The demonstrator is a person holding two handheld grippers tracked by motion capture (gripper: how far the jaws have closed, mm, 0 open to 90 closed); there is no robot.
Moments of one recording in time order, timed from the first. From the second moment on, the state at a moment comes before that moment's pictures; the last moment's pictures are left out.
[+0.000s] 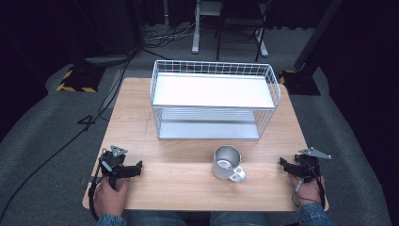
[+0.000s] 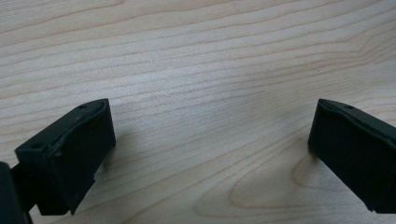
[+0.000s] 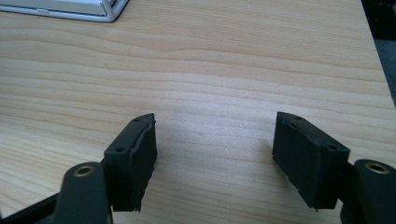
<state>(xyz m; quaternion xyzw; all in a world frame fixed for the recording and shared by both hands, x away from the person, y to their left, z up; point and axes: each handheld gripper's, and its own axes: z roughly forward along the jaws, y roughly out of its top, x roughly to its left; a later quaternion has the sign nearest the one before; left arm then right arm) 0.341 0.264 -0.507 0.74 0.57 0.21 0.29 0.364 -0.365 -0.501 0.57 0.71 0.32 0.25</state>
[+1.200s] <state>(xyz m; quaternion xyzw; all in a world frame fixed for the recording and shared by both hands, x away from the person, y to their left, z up) 0.341 0.264 -0.507 0.74 0.57 0.21 0.29 0.300 -0.272 -0.423 0.42 0.79 0.42 0.16</state>
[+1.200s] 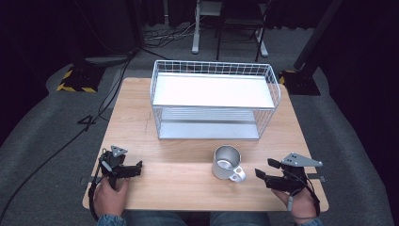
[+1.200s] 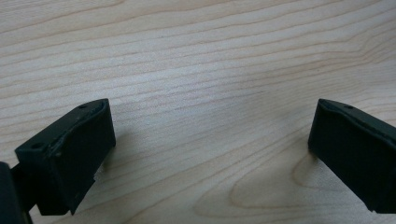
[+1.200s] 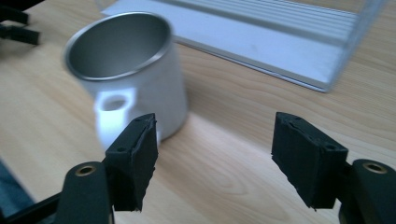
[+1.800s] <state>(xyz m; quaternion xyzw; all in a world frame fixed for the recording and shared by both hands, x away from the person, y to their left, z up) 0.341 0.264 -0.507 0.74 0.57 0.21 0.29 0.292 -0.219 -0.435 0.37 0.82 0.41 0.12</state>
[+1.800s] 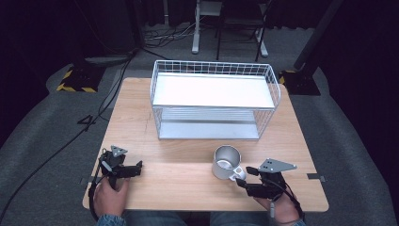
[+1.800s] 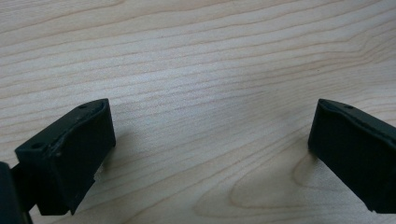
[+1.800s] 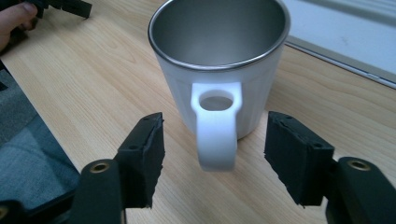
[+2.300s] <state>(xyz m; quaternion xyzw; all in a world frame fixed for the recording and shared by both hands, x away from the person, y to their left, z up) 0.341 0.264 -0.507 0.74 0.57 0.21 0.29 0.302 -0.204 -0.442 0.37 0.84 0.38 0.12</state>
